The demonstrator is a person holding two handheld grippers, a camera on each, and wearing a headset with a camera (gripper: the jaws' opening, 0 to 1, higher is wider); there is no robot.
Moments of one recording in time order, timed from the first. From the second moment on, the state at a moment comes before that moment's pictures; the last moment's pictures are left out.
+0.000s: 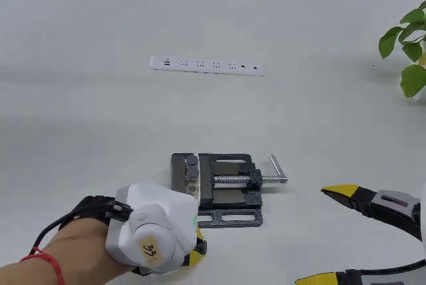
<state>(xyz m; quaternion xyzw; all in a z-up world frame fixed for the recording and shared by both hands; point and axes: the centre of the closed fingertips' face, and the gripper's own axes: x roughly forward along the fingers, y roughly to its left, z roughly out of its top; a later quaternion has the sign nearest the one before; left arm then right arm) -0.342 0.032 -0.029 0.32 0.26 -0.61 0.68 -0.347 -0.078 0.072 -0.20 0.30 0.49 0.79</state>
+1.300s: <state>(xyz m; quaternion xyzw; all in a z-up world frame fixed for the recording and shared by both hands) -0.346 0.038 0.081 0.05 0.19 -0.53 0.83 -0.344 -0.005 0.104 -0.15 0.30 0.58 0.74</state>
